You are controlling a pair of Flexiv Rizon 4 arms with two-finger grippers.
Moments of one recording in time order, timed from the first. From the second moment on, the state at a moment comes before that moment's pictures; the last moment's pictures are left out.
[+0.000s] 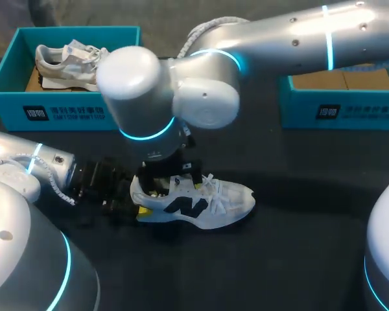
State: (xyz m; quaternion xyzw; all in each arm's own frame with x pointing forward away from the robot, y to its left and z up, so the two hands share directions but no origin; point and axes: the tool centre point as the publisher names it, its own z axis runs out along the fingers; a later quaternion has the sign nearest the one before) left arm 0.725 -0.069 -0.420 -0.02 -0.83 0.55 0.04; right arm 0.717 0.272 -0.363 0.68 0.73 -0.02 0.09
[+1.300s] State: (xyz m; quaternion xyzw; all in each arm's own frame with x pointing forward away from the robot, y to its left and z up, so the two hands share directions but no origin) left arm 0.725 -0.069 -0.420 -0.02 -0.83 0.55 0.05; right arm 0.714 0.234 -0.332 0.68 0.69 -0.16 0.15
